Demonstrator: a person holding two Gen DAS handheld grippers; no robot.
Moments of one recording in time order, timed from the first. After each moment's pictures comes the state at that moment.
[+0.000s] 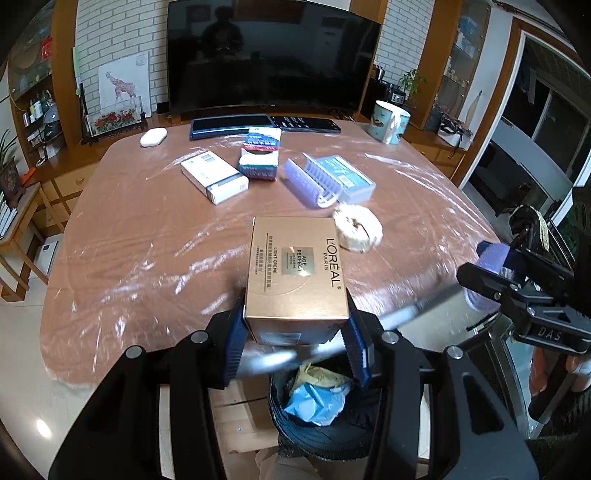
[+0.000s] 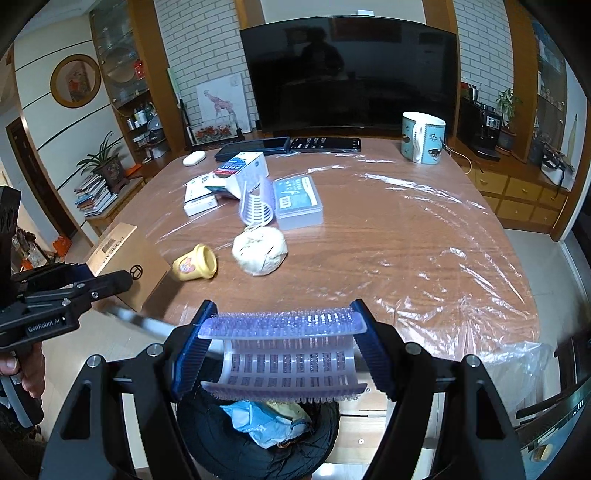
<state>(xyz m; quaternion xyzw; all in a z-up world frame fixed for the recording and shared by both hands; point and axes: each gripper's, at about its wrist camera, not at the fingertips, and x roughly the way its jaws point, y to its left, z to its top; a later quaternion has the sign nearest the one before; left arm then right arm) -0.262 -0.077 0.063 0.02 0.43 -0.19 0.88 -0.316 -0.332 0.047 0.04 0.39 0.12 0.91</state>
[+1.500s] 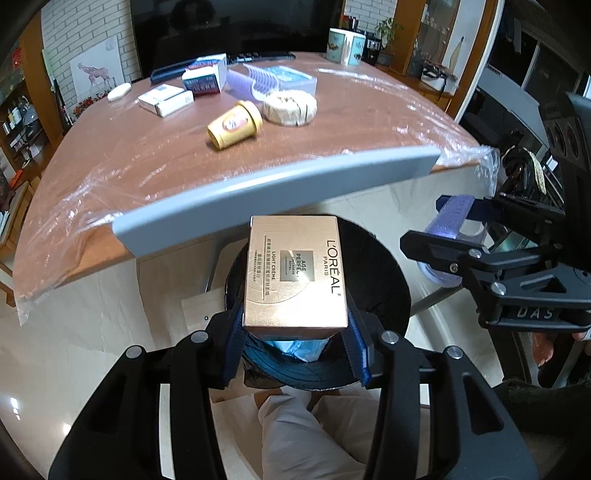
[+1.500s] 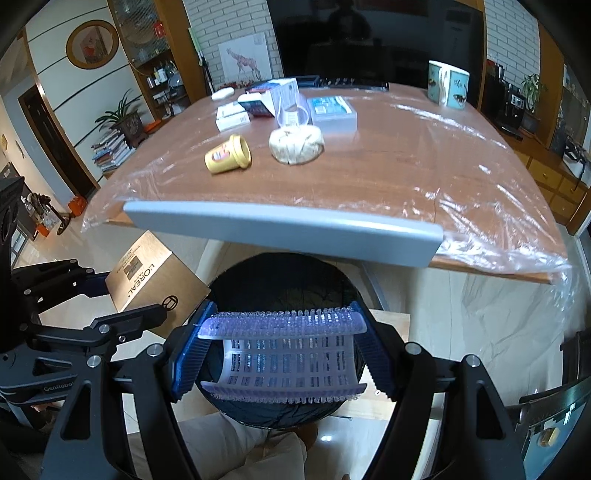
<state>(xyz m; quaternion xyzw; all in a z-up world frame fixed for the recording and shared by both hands) -0.341 -0.116 0.002 0.08 0.49 -0.20 0.84 -0.364 -0.315 -0.012 0.02 0.46 0.16 0.87</state>
